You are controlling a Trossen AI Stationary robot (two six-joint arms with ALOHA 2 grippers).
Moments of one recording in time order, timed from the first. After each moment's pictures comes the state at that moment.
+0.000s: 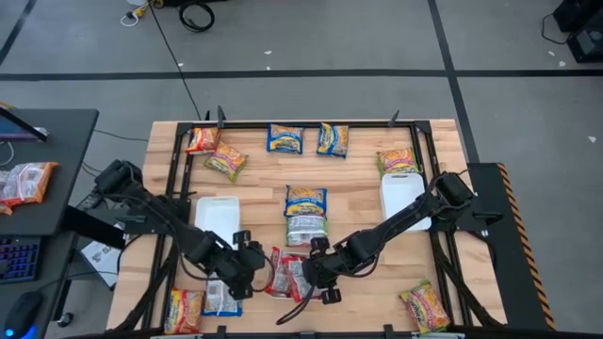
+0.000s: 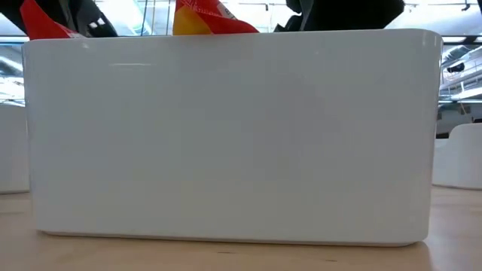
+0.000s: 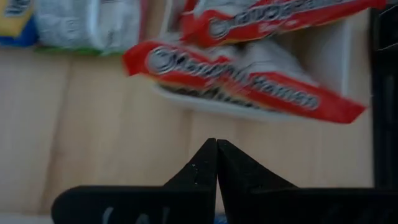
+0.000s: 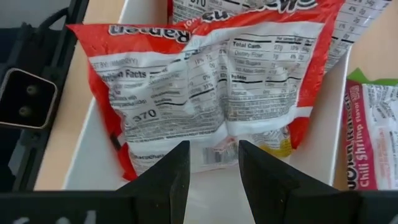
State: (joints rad) left arm -0.65 1.56 1.08 -0.59 -0.31 -0.69; right arm 0.47 1.97 1.42 -0.46 0.09 0.31
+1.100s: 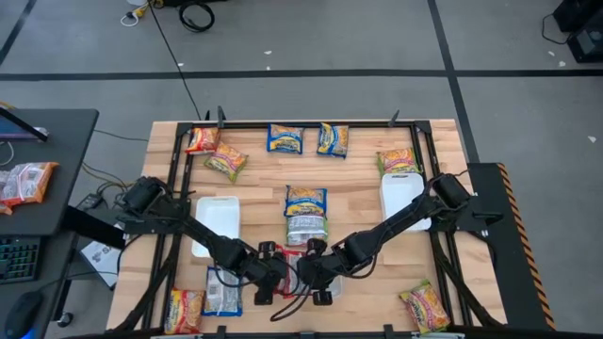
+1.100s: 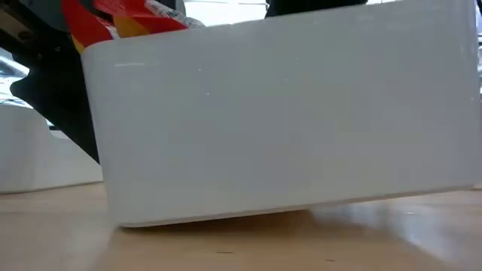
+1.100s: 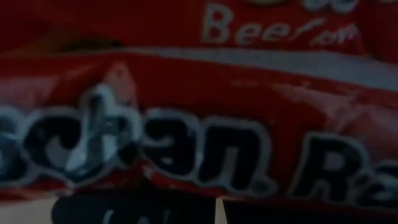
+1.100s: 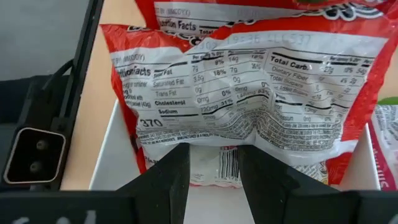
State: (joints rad) left arm -0.55 1.85 1.08 -0.23 -0.19 -0.51; right arm 0.46 2.00 1.42 -0.33 0.13 0.40
